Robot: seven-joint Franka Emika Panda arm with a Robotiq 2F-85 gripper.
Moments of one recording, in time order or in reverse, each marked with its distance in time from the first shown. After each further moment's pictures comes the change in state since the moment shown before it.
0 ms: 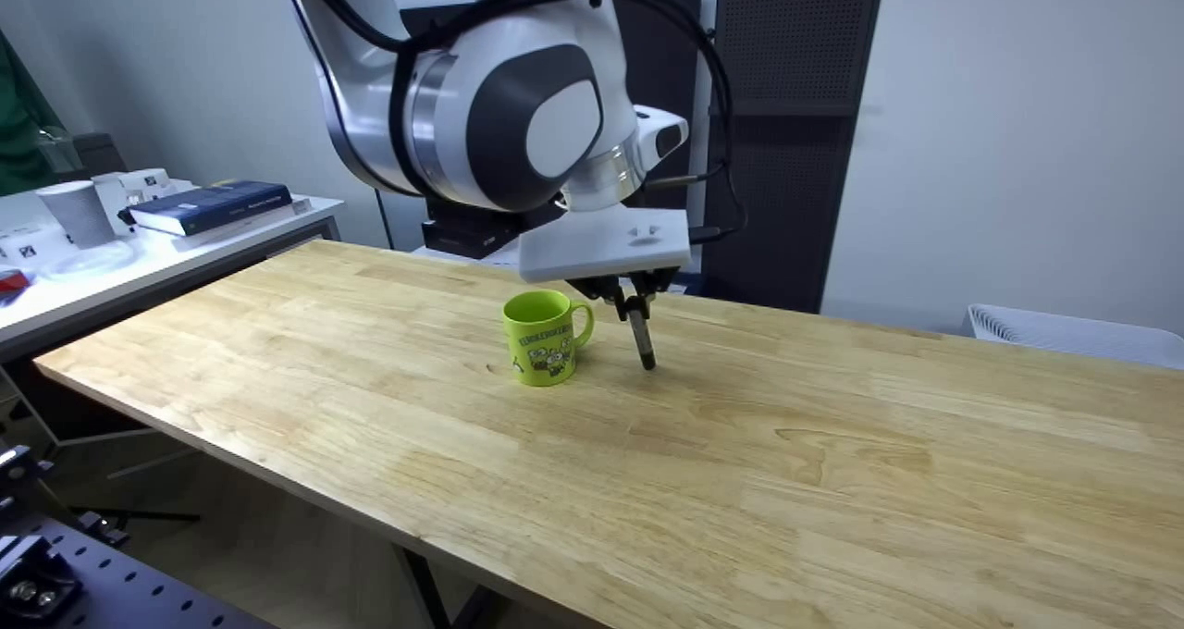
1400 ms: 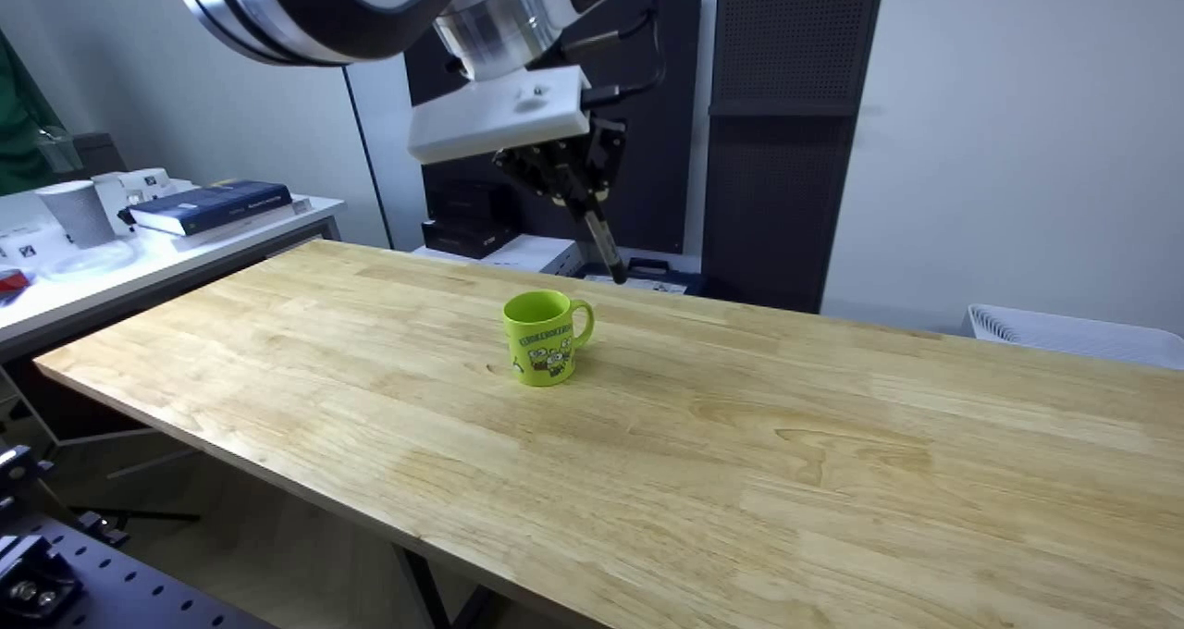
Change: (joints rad) arm 0.434 -0.364 -0.286 -0.209 0.284 -0.024 0.044
